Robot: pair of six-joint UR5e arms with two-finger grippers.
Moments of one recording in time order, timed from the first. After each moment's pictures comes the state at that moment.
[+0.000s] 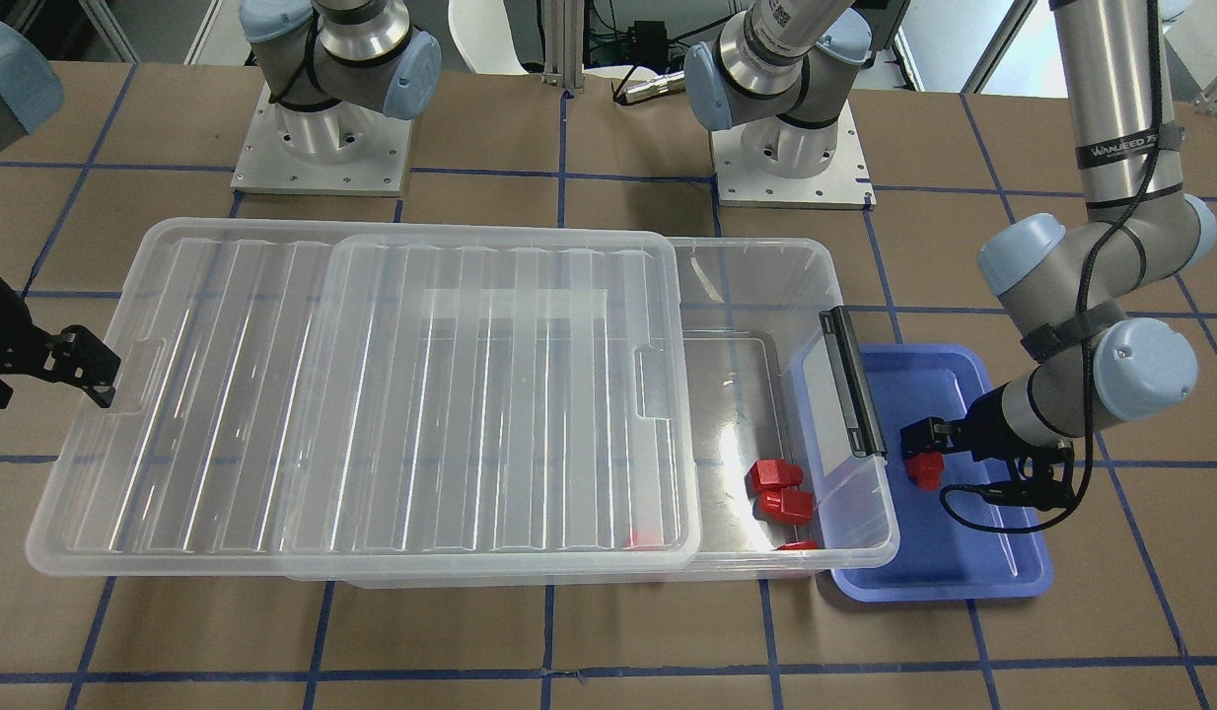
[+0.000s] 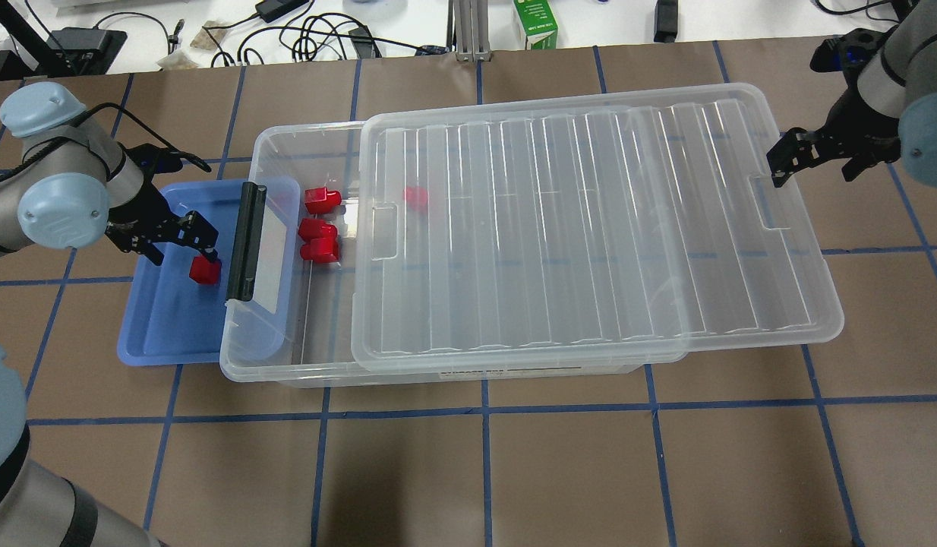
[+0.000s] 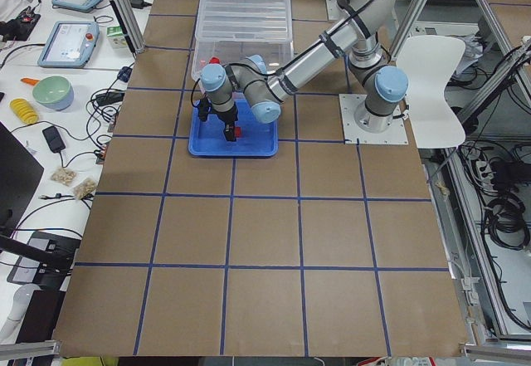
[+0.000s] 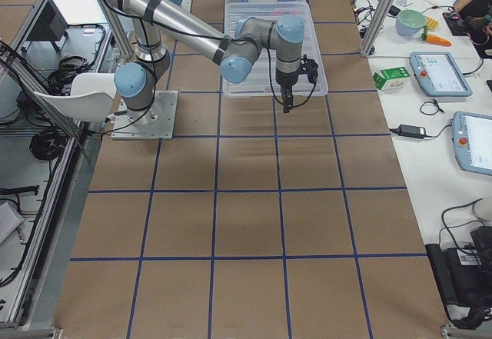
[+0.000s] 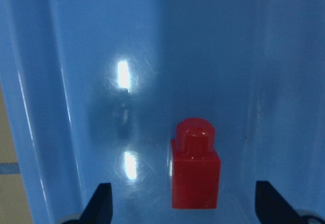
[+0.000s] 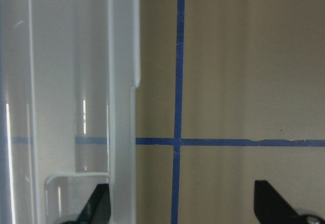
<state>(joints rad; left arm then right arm) -1.17 -2.01 -1.79 -1.07 1.58 0.42 1.16 -1.40 1.76 -2.02 -1.58 -0.45</state>
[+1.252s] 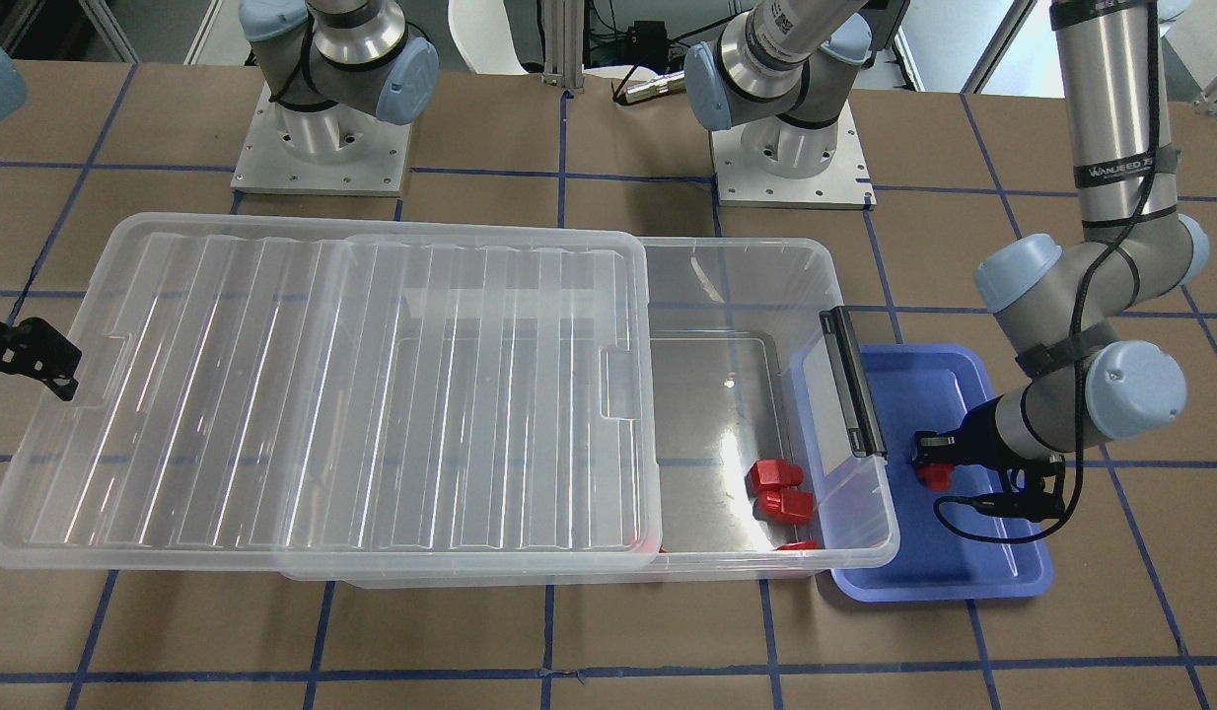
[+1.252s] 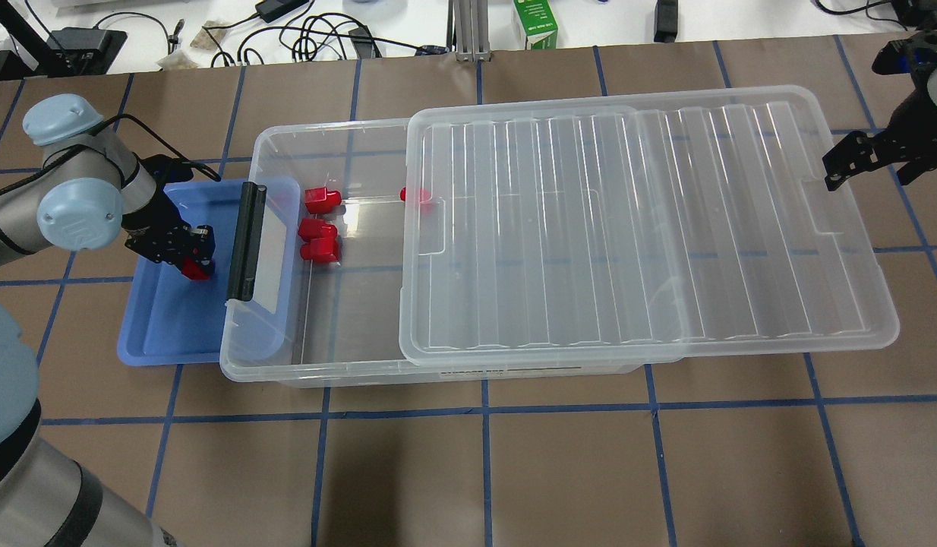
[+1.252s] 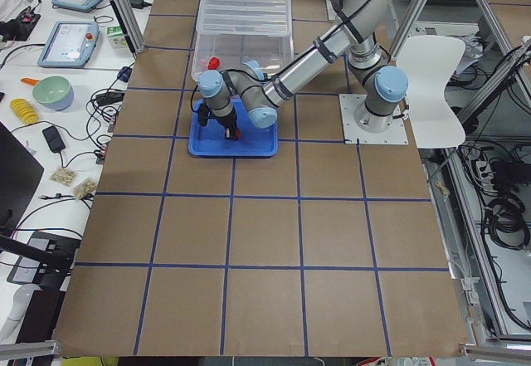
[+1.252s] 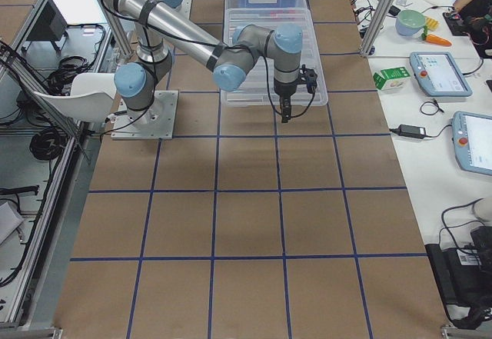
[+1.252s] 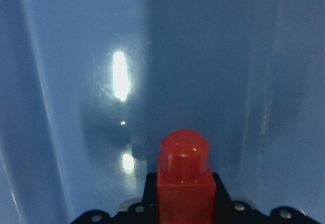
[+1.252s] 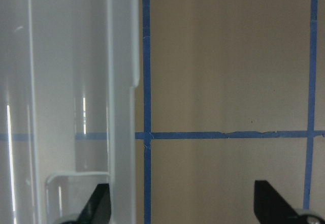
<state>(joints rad) -1.17 -2.04 -1.76 -1.07 1.59 0.41 1.10 -1.40 1.76 -2.02 -1.58 -0.48</state>
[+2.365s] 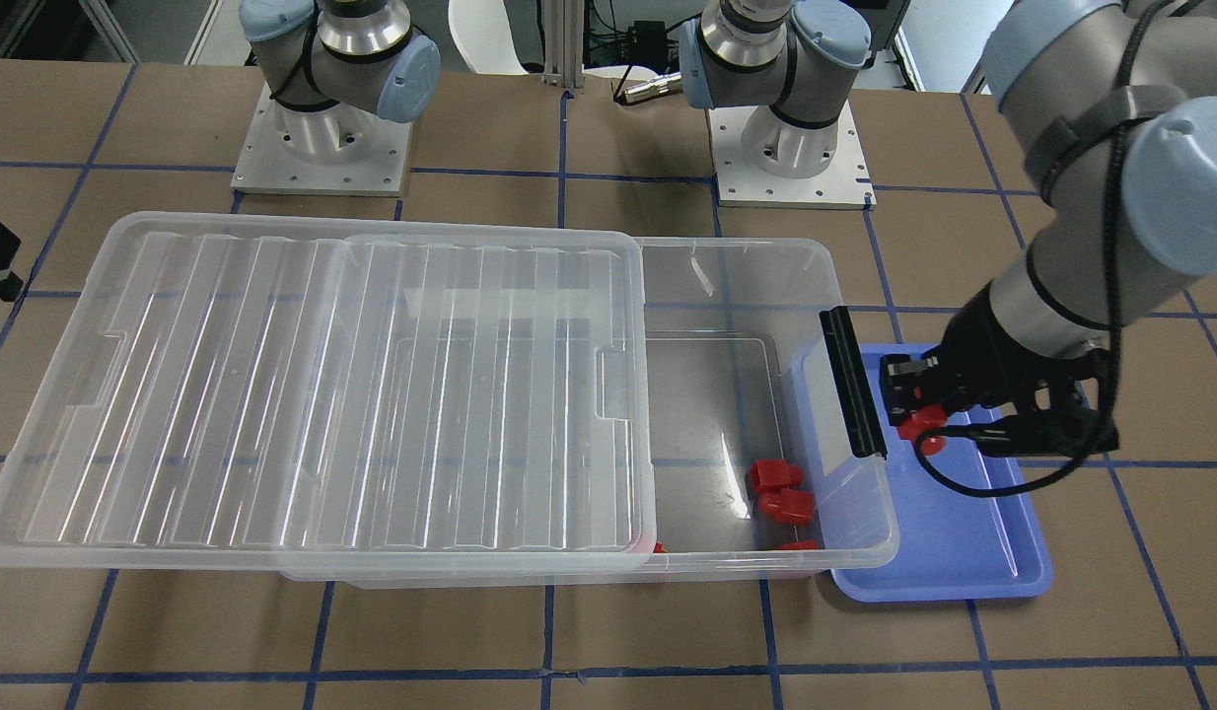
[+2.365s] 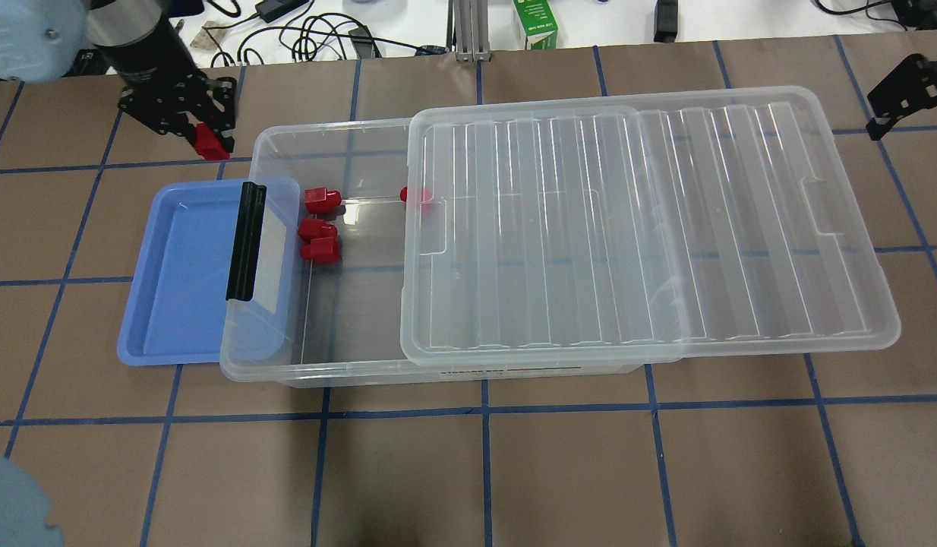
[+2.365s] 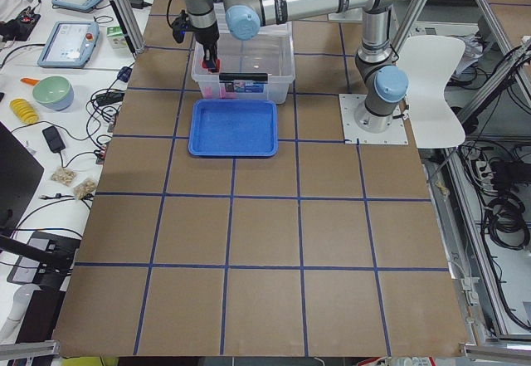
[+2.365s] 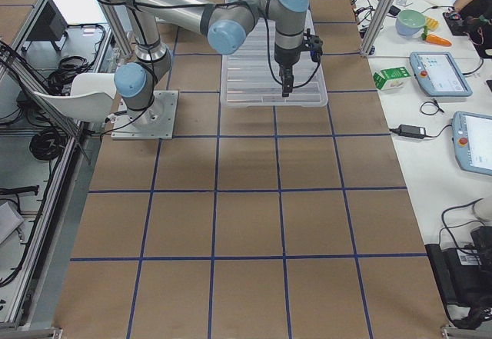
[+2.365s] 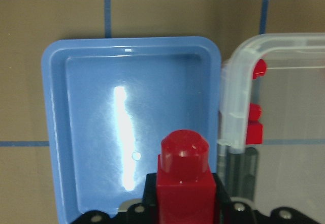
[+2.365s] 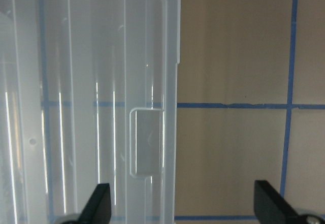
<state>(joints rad) -1.49 -1.86 -1.38 -1.54 1.56 0.04 1.14 -1.52 1.50 -1.59 -1.57 -0.46</state>
